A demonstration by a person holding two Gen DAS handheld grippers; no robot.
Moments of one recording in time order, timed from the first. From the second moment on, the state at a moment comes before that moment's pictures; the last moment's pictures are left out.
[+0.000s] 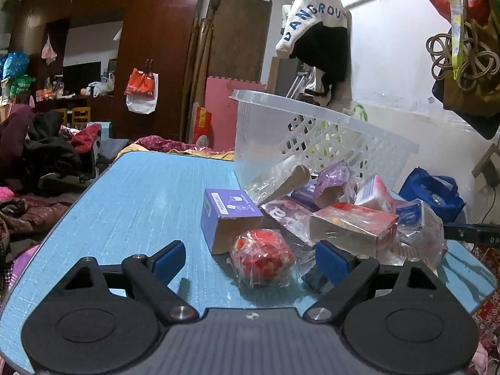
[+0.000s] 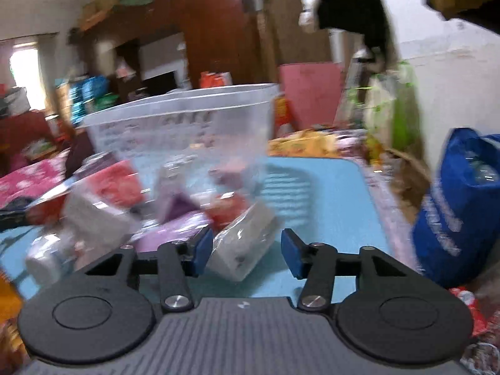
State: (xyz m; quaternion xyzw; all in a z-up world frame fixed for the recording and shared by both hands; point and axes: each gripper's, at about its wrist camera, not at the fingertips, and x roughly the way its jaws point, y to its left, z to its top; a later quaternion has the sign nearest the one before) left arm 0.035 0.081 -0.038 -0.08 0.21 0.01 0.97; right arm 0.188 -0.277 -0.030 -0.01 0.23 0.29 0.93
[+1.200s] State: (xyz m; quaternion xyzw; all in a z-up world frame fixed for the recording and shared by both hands) left arm 0.045 0.063 -0.044 -0.03 0.20 0.05 0.98; right arm 0.185 -0.283 -0.041 -0.01 0.23 0.31 0.92
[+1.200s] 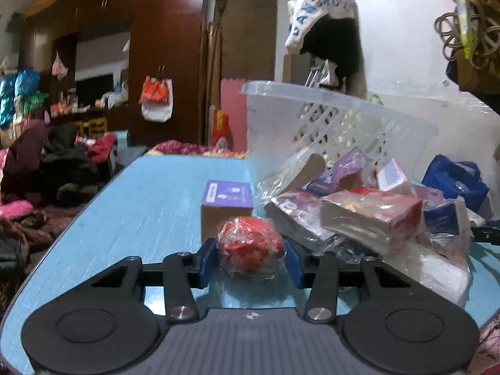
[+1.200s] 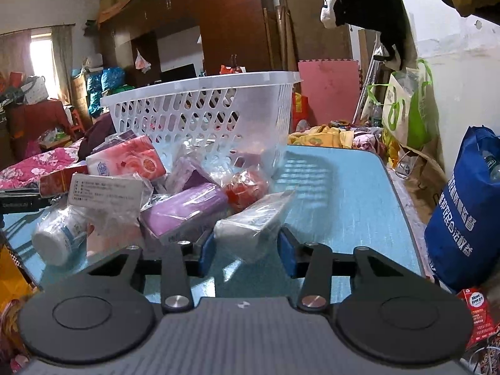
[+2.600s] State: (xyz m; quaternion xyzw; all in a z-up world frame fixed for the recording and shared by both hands) left arm 0.205 0.040 0.070 -0.06 0.21 0.00 0.98; right arm 0.262 -0.189 0.079 -0.08 0.15 0.32 0.93
